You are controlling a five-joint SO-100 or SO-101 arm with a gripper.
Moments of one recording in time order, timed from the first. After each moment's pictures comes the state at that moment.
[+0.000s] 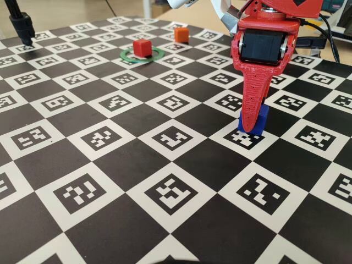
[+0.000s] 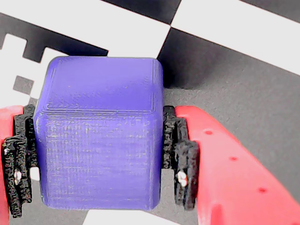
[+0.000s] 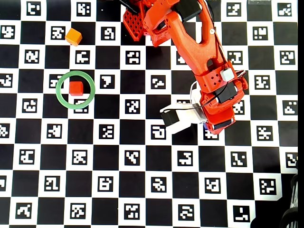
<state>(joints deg) -28.7 78.2 102.7 56.2 9.0</state>
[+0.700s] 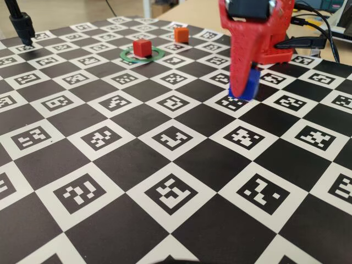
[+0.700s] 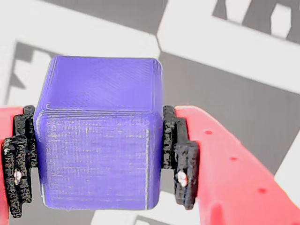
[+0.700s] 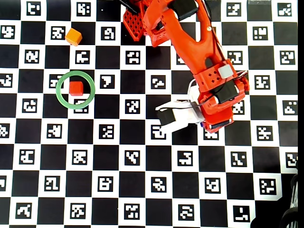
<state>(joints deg) -19.1 83.5 88.7 77.9 3.1</state>
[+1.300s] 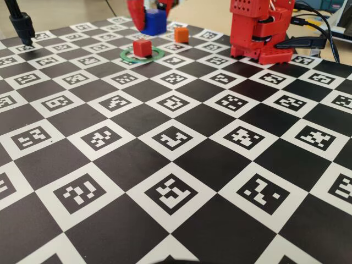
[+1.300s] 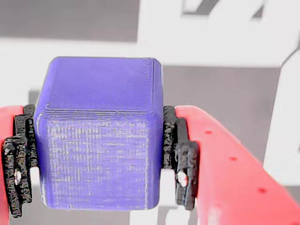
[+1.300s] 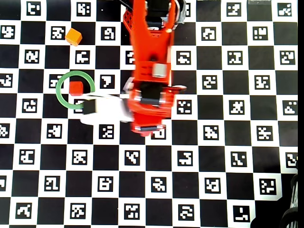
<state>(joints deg) 18.7 86.9 80.2 93.3 -18.7</state>
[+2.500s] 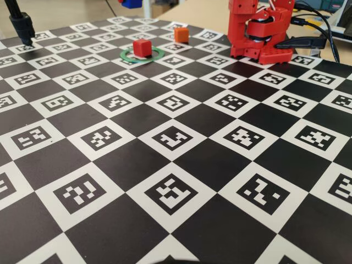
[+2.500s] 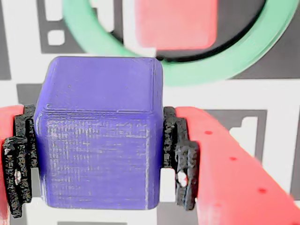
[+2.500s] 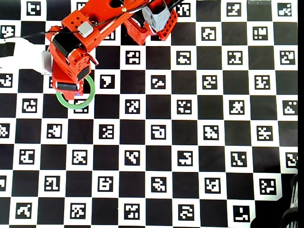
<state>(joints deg) 49.2 94.2 88.7 85.6 -47.7</state>
